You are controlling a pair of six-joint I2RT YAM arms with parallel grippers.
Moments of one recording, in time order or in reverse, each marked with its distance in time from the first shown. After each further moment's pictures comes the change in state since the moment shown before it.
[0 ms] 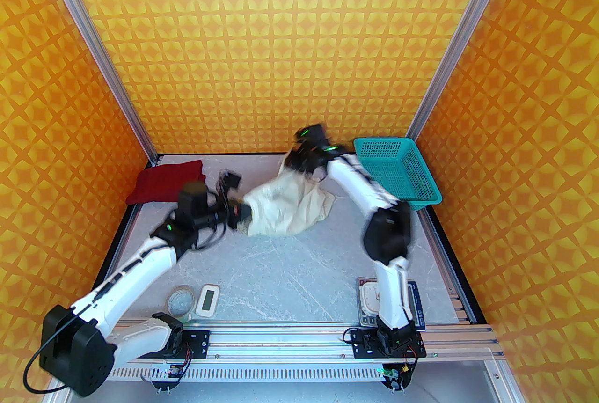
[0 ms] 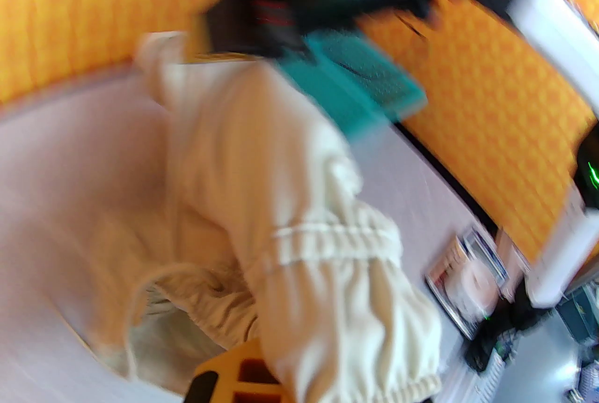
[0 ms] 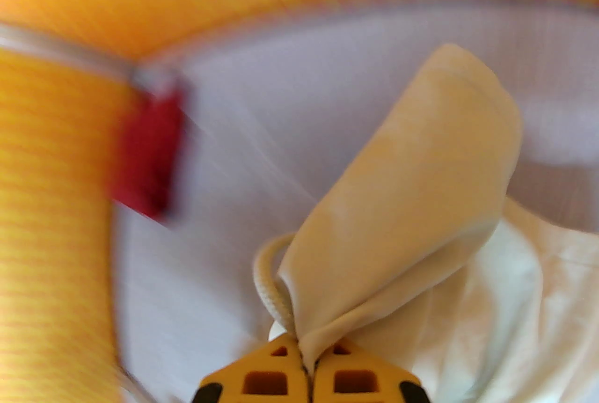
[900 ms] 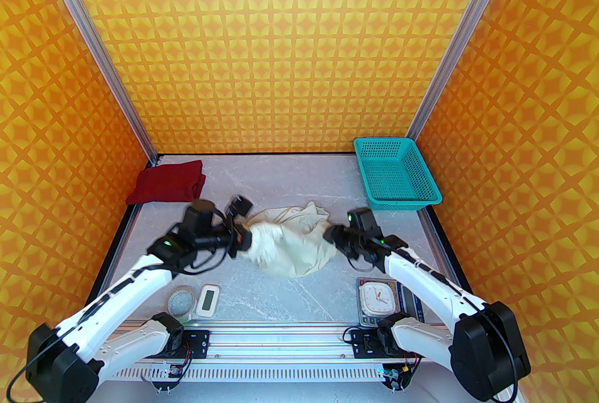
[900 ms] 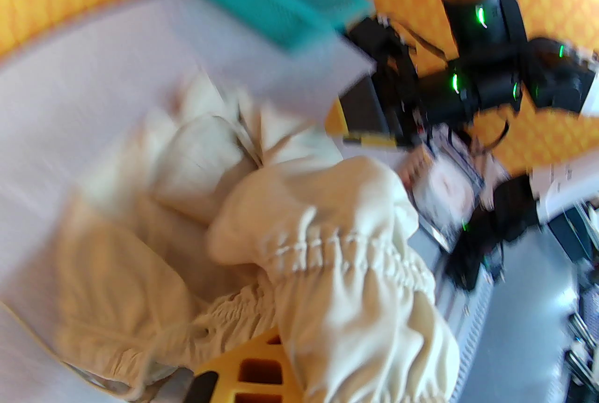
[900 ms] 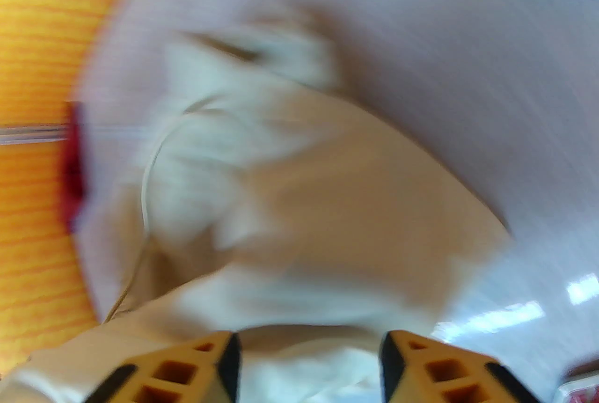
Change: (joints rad) left arm -0.182 -0.143 -0.272 -0.198 0.032 0.044; right arm -0.013 -0.850 -1.353 0.086 0.235 0.333
